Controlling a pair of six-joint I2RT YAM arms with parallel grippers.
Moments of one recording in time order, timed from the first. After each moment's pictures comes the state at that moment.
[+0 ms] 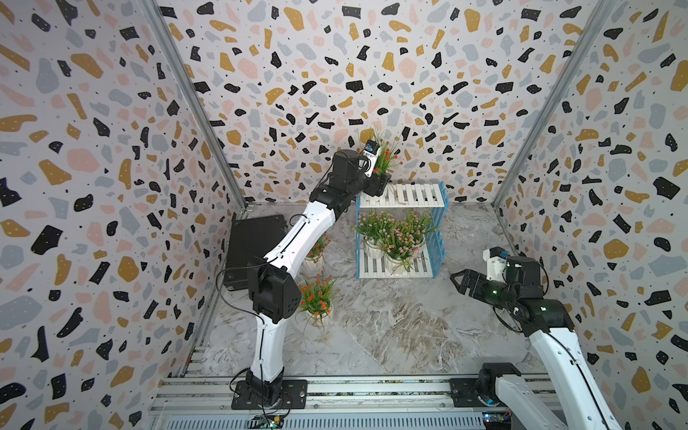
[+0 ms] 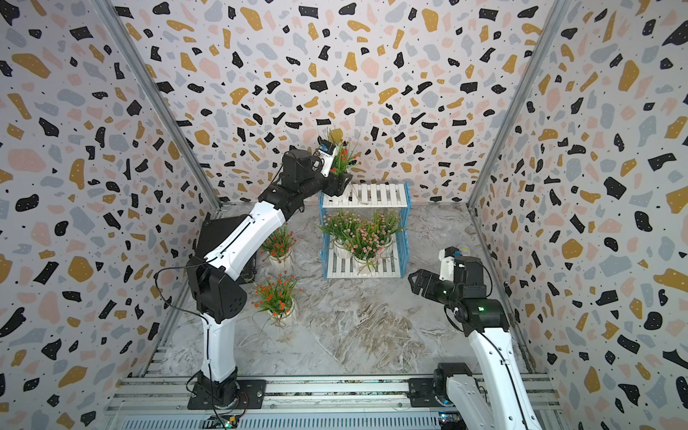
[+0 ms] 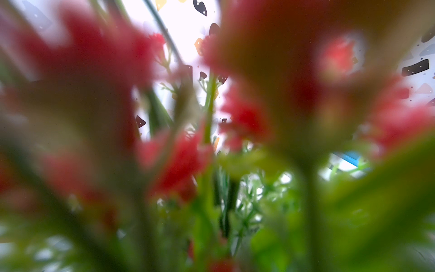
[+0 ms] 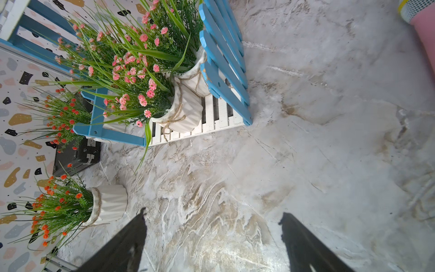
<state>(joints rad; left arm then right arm) -0.49 2.07 2.18 -0.35 0.16 0.10 0.05 0.78 0.82 -0.79 -0.36 0.39</state>
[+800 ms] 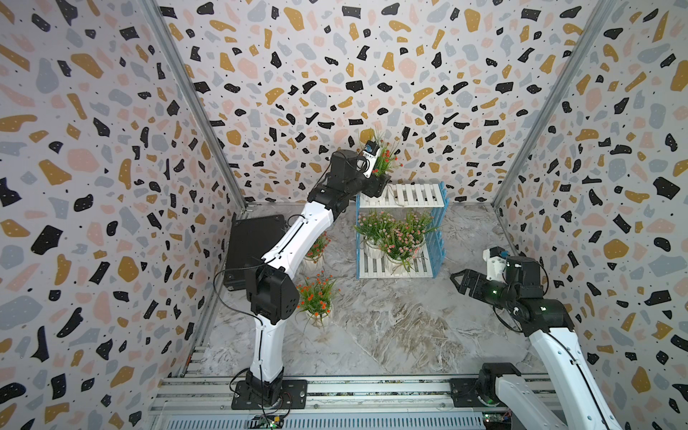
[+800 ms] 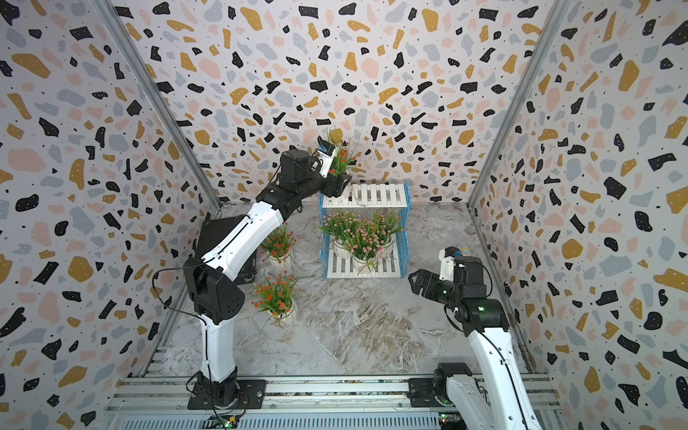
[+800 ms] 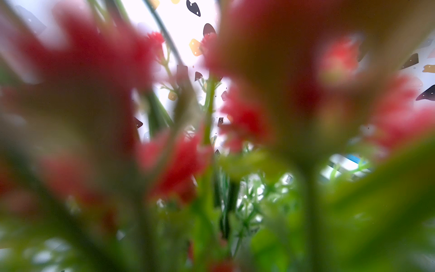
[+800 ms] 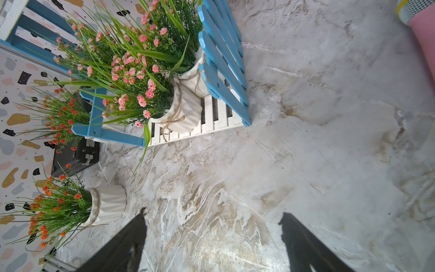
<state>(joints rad) -0.48 2.04 2.15 -0.36 0.18 0.13 0.05 0.78 0.82 -0.79 -0.35 0.39</state>
